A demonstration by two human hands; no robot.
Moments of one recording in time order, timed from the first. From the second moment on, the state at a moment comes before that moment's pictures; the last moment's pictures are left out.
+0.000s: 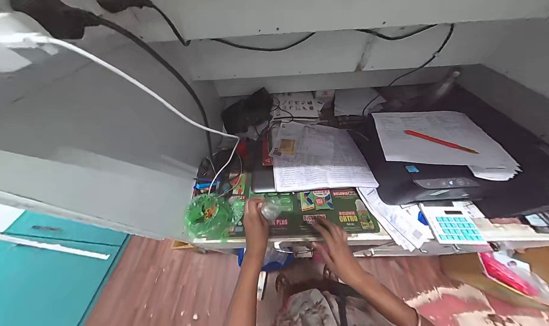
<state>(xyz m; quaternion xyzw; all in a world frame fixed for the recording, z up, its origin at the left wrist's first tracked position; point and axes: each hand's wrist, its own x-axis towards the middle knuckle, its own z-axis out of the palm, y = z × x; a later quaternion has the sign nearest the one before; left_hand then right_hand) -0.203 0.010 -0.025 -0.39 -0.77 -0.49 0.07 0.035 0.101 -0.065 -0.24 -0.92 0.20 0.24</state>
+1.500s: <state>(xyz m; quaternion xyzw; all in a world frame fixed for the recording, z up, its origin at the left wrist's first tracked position) 0.074 -0.029 -0.057 -0.30 -0.89 -0.27 -0.20 0.297 0.054 -0.062 -0.09 -0.90 0.44 -0.04</state>
